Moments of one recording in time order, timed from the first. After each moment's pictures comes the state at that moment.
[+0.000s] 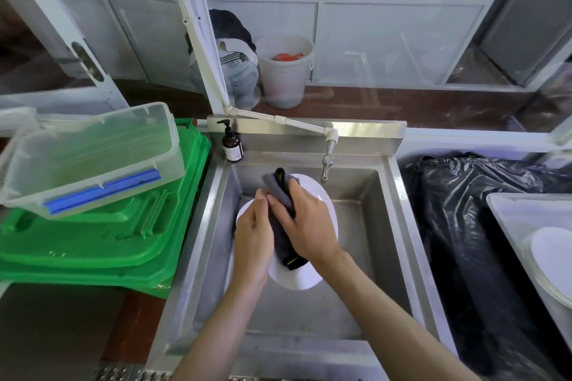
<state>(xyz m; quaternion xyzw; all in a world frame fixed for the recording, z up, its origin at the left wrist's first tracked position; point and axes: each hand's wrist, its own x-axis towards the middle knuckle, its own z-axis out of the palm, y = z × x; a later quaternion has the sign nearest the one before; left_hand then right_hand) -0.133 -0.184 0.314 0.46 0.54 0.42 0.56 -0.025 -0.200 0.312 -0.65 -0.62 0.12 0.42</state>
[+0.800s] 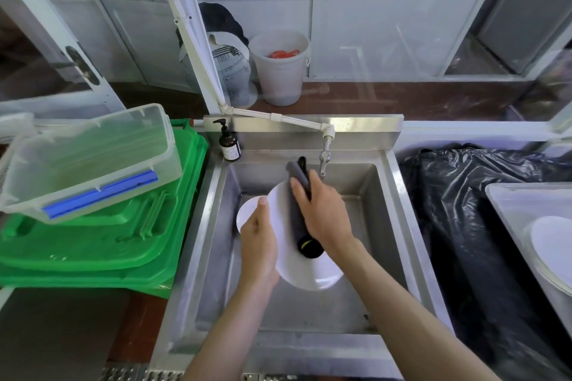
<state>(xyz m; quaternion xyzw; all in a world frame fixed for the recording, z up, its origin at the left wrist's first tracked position) -0.119 -0.197 0.315 0.35 0.58 0.40 0.62 0.008 -0.195 0.308 -0.75 -0.52 0.18 0.36</state>
